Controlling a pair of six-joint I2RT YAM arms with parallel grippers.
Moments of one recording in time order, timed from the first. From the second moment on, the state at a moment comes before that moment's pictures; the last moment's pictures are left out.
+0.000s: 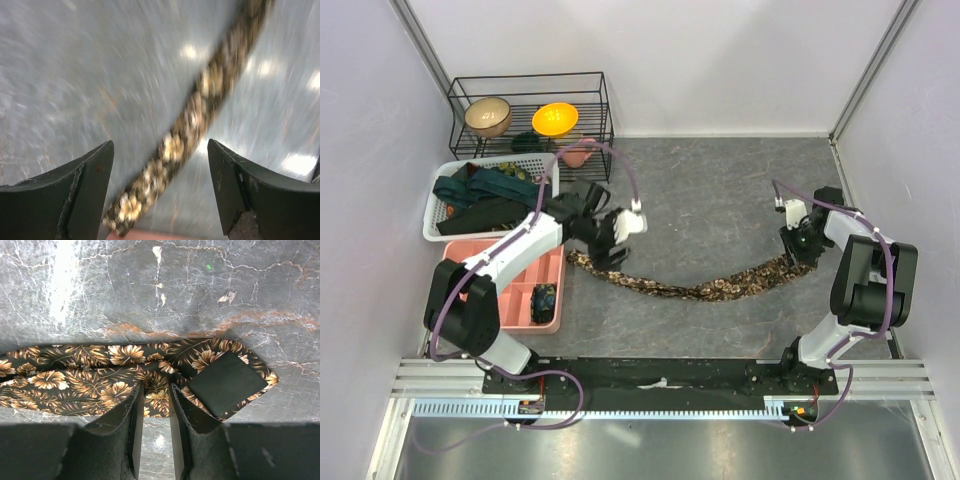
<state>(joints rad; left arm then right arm) -0.47 1.56 1.20 -0.69 0.54 0.74 -0.24 1.68 1.00 -0.66 -0.20 -0.58</state>
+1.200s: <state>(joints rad) -0.46 1.83 1.42 -1.21 0.69 1.26 -0.43 1.69 1.02 -0.75 -0.15 -0.69</state>
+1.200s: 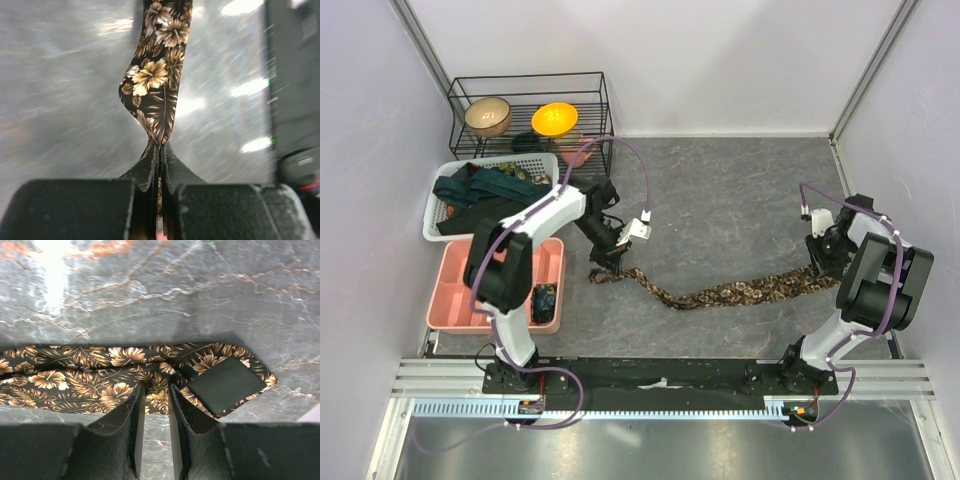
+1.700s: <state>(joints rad) -0.31 2.23 1.50 -1.33 0.90 0.95 -0.47 1.73 1.07 -0.77 -0.10 -0.72</state>
